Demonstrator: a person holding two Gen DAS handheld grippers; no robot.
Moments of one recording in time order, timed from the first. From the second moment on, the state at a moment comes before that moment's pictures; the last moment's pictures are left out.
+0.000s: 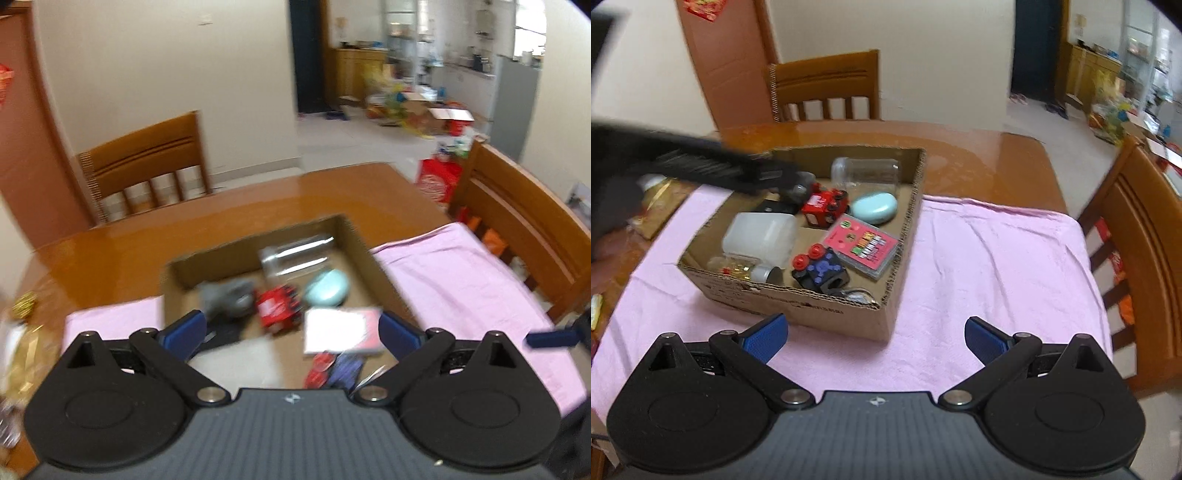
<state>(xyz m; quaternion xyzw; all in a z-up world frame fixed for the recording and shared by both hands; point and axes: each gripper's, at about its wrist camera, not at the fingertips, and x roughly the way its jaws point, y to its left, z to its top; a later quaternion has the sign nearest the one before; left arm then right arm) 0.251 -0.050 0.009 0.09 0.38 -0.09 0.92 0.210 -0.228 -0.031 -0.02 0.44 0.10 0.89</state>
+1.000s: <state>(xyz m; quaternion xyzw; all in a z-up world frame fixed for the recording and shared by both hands) 0.208 -0.018 0.009 0.04 0.47 0.00 0.88 0.215 -0.200 0.002 0.00 0.47 0.00 0.88</state>
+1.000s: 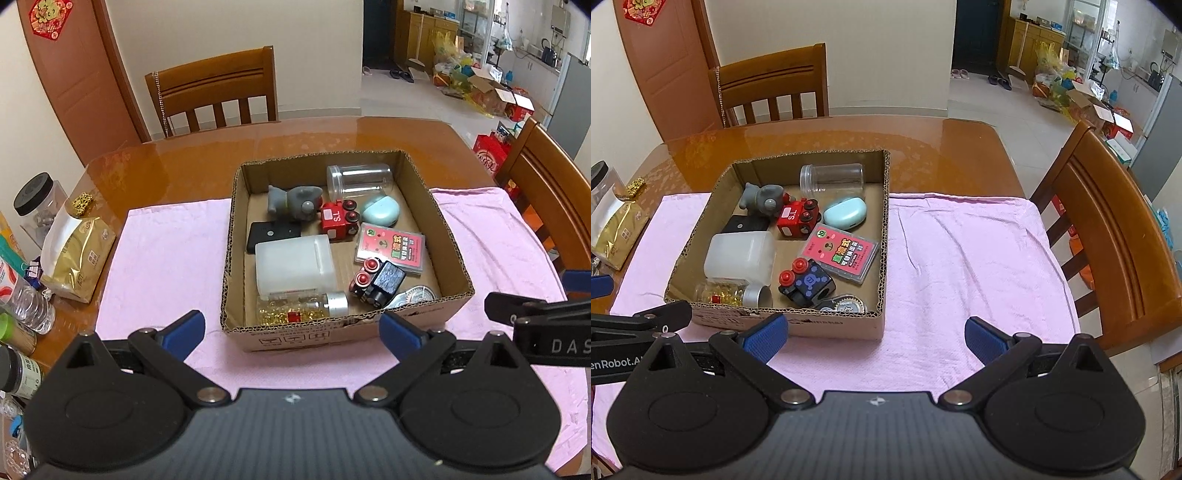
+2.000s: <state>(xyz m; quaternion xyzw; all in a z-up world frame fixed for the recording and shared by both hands) 0.207 -0.017 0.013 0.03 0.47 0.00 0.88 0.212 -0.196 0.006 0.00 0.46 0.01 0.89</state>
